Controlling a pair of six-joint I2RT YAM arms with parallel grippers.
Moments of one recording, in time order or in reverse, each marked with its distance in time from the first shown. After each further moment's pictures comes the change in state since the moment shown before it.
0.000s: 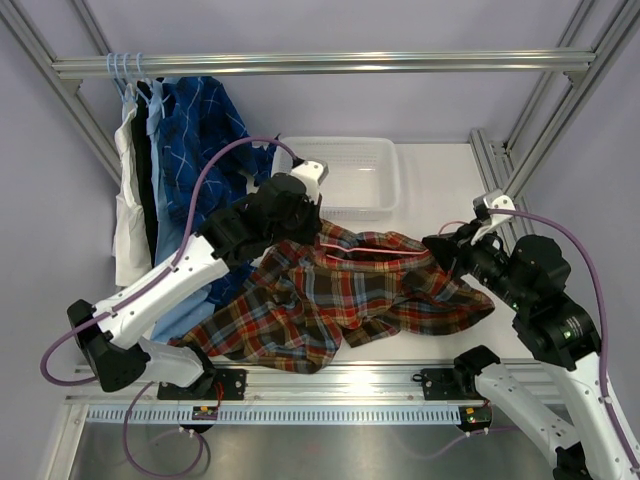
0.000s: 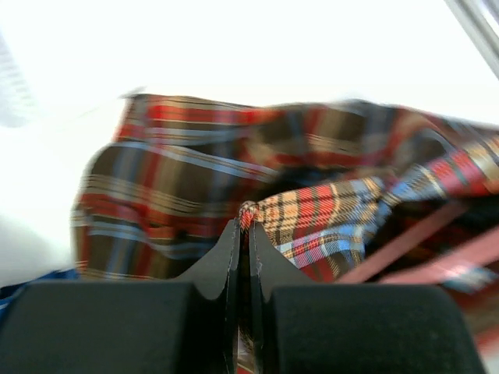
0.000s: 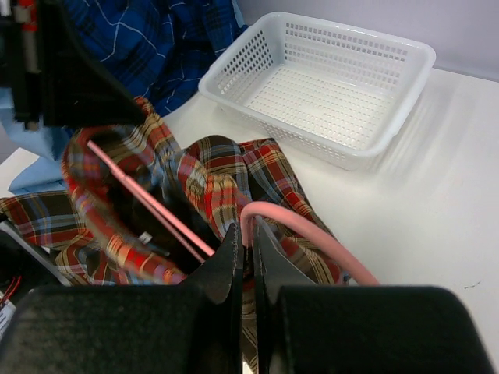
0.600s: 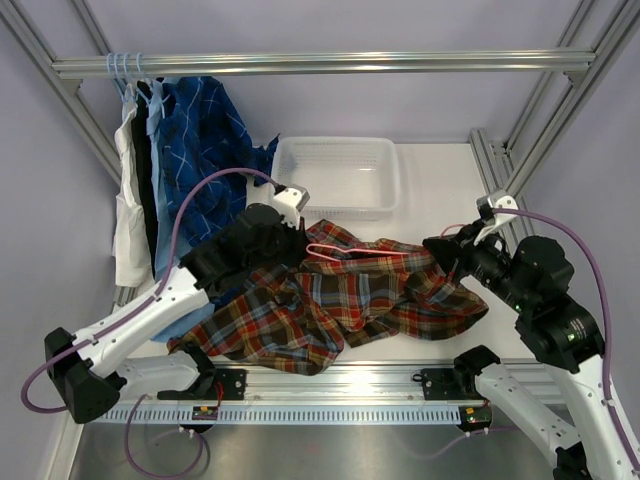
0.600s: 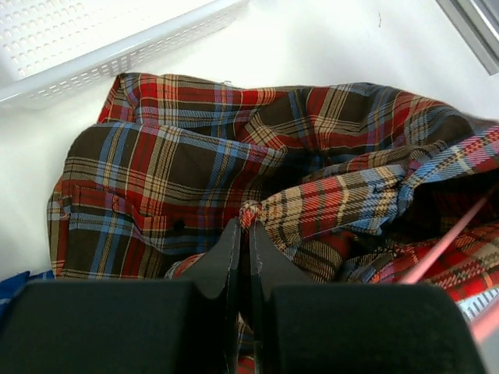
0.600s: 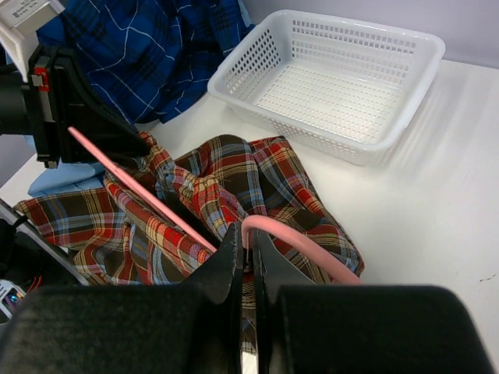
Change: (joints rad) left arm 0.080 -0.204 -0.367 0.243 0.119 0.005; right arm 0.001 -0.021 0.018 -0.029 -0.002 0.044
